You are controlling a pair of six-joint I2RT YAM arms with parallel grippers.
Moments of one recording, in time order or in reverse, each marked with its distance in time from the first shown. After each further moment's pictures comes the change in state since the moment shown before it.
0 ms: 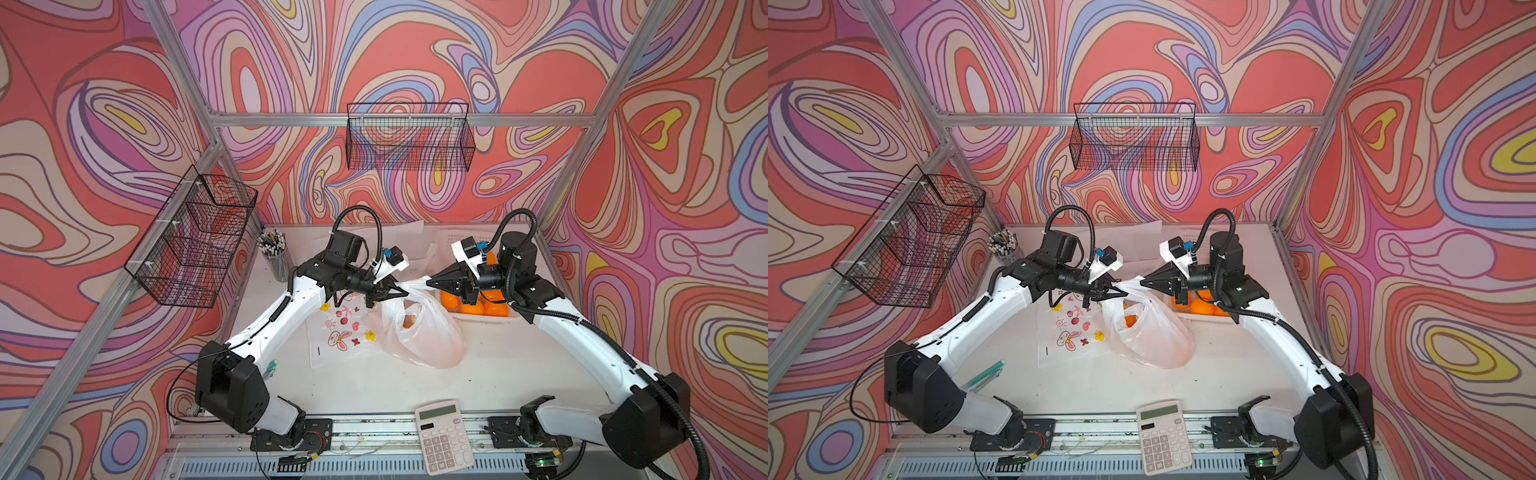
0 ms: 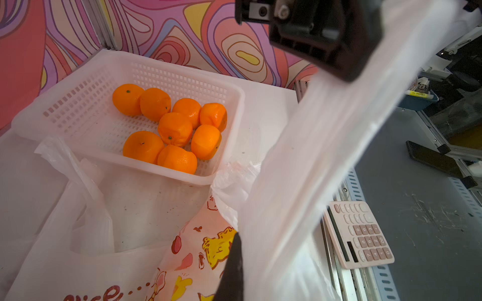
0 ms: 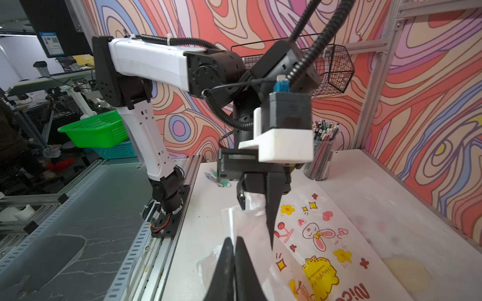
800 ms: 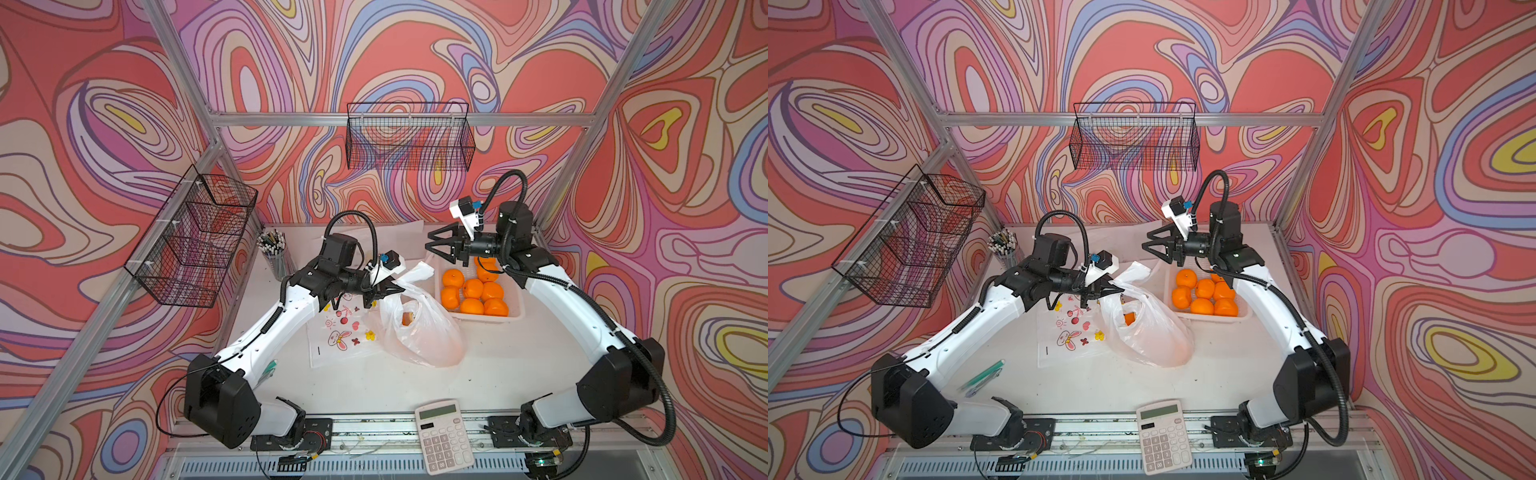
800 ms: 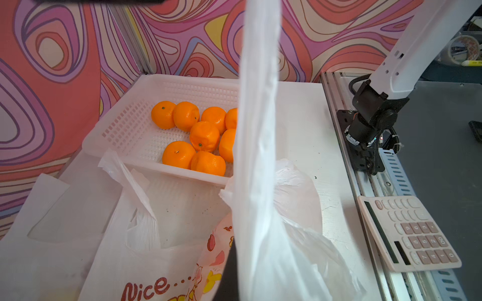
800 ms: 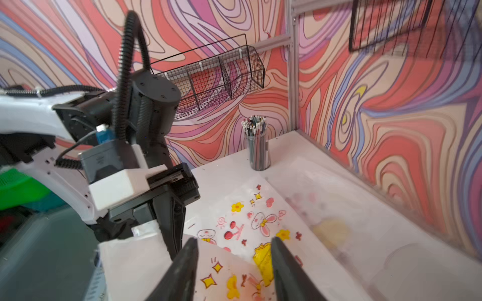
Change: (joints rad) left arm 0.001 -0.083 -0.081 0.128 -0.087 0.080; right arm -0.055 0.255 0.326 -0.110 0.209 0.127
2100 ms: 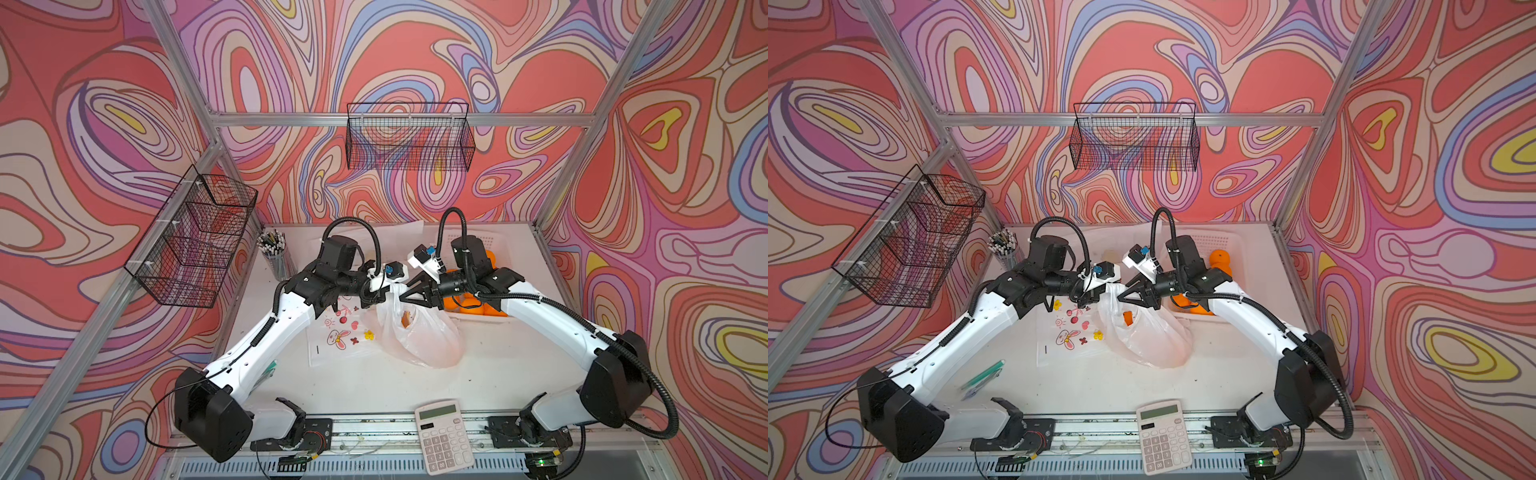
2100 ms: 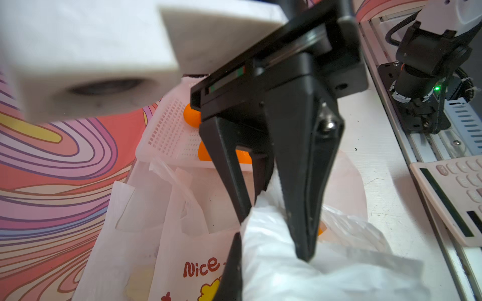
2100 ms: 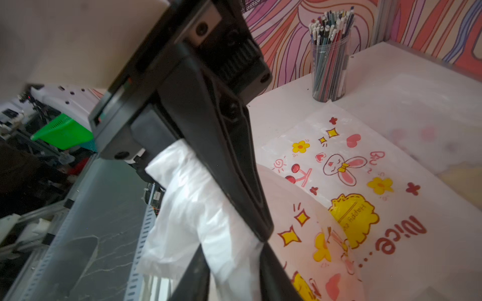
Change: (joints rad) left arm -0.047 -0.070 0.000 -0.018 -0.200 0.167; right arm 0.238 -0.018 -0.158 -0.187 0.096 -0.127
